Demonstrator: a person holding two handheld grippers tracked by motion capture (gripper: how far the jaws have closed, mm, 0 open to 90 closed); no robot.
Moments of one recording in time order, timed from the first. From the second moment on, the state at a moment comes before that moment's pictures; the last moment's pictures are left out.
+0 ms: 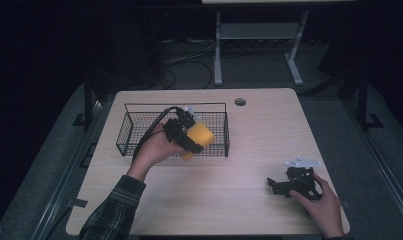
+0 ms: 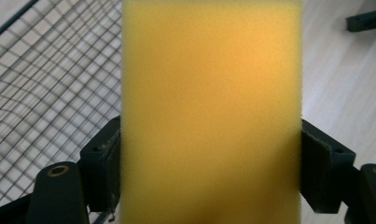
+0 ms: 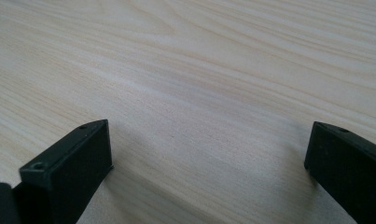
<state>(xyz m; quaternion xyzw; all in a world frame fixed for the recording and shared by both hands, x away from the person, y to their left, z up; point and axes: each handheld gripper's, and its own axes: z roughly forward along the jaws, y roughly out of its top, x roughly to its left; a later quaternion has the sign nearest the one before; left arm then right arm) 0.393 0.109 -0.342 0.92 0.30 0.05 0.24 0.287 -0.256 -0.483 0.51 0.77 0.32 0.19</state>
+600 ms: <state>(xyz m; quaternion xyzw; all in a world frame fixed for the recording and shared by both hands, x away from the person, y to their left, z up) 0.425 0.138 -0.345 0.91 0.35 0.06 0.23 0.287 -0.255 -0.484 0.51 0.77 0.32 0.19</state>
